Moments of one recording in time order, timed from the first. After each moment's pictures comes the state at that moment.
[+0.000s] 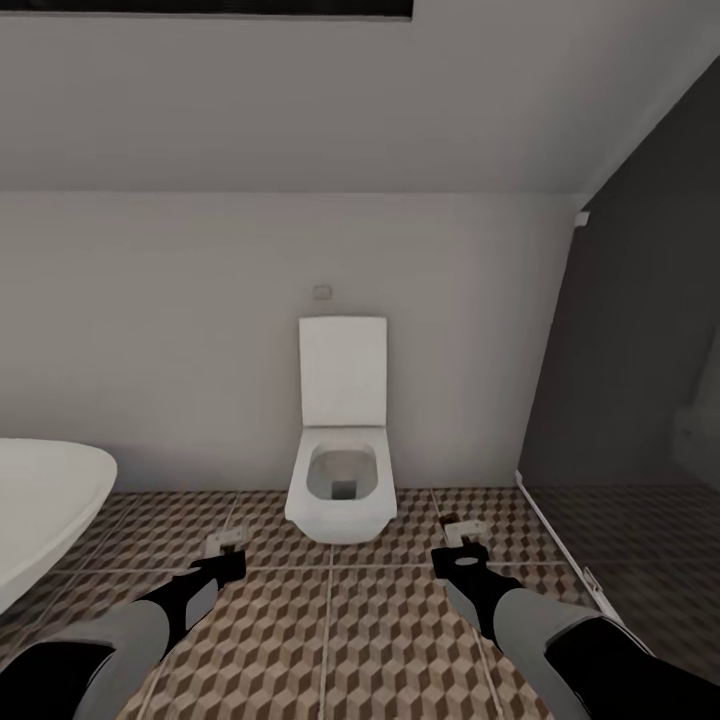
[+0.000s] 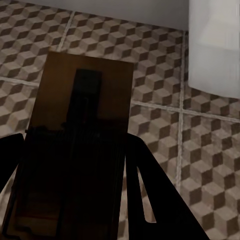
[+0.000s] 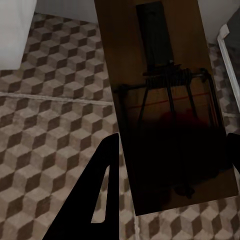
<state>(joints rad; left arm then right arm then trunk) -0.82 0.06 -0.10 -0.02 0.27 -0.05 0.03 -0.86 0.11 0.39 0.01 -0.22 -0.01 -0.25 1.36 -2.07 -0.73</state>
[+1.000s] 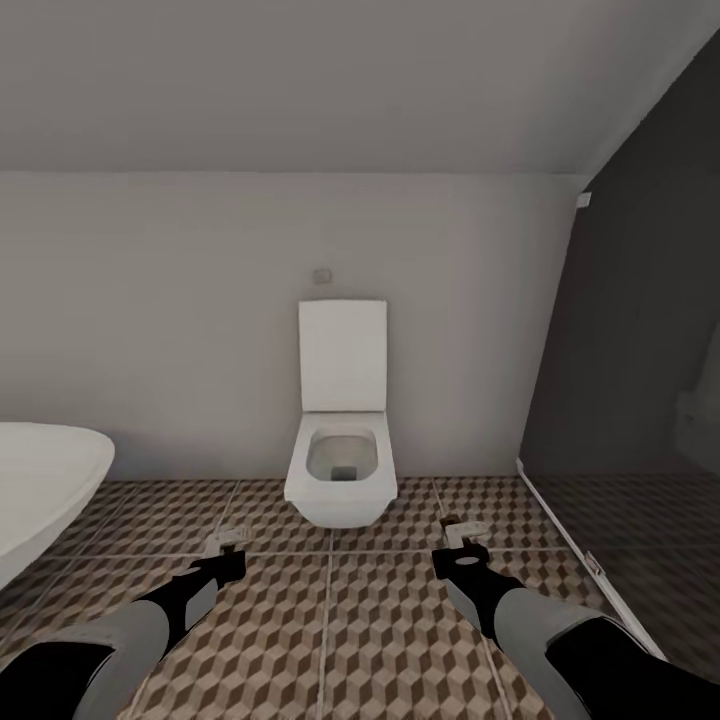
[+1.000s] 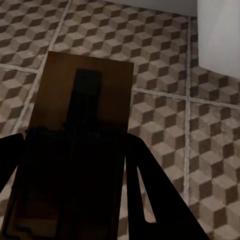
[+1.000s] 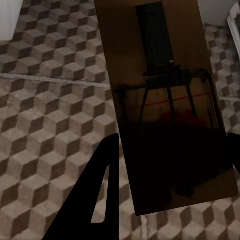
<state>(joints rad) -0.82 0.06 -0.10 -0.02 0.27 -0.05 0.03 -0.86 0.11 0.39 0.01 -0.22 0.01 -0.25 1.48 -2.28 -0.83</state>
